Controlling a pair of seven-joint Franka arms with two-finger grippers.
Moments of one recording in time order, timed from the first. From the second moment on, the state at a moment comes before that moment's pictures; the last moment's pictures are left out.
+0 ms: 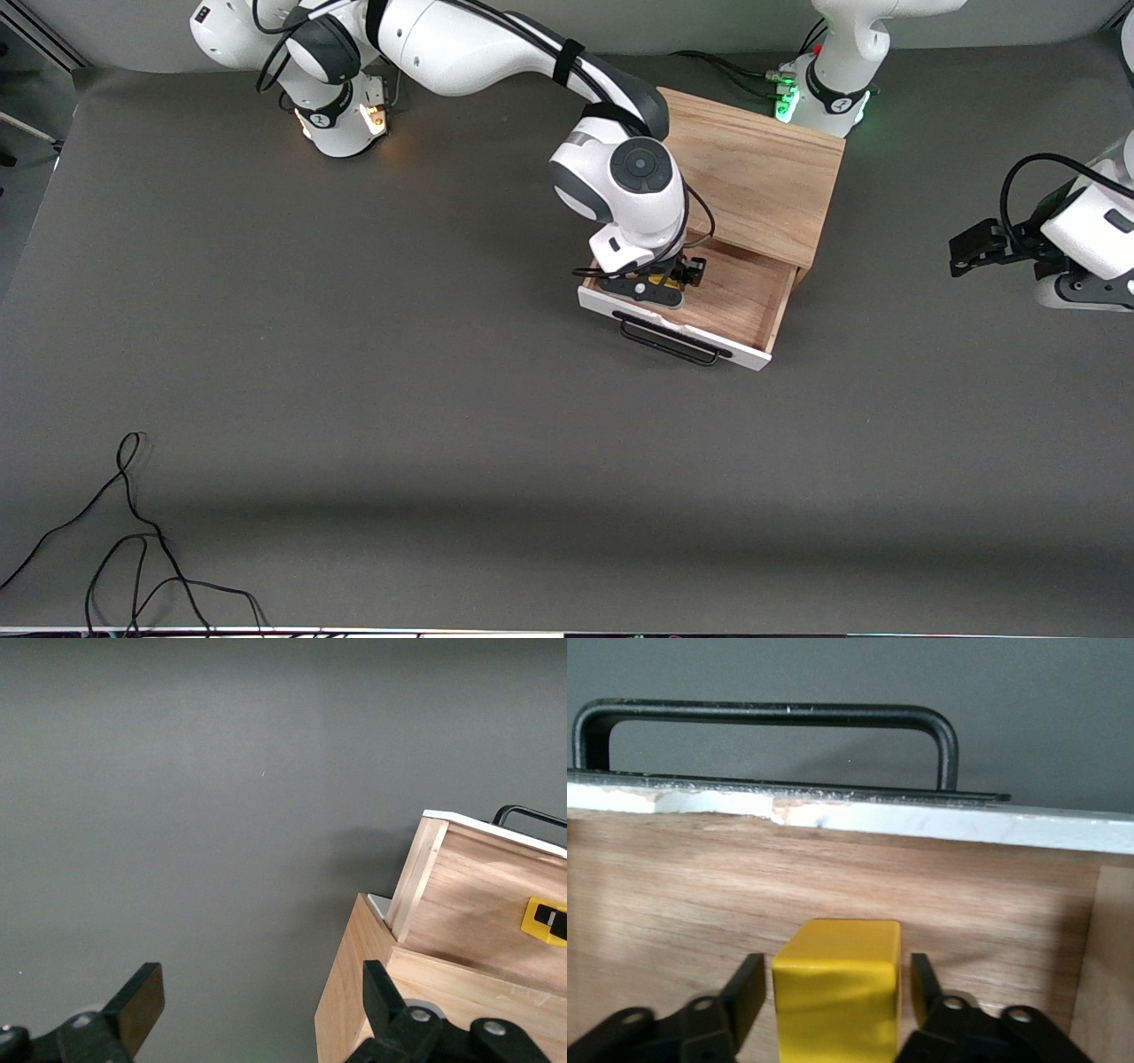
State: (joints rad) left arm -0.05 0.06 -0.02 -1.55 0.02 1.56 0.01; right arm 0.92 0.92 0.01 -1.00 0.13 2.04 1.23
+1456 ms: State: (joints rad) left arm -0.04 0.06 -0.02 -1.56 0.02 1.56 0.01; right arm 0.63 0.53 -0.07 -1.06 0.11 1.72 0.79
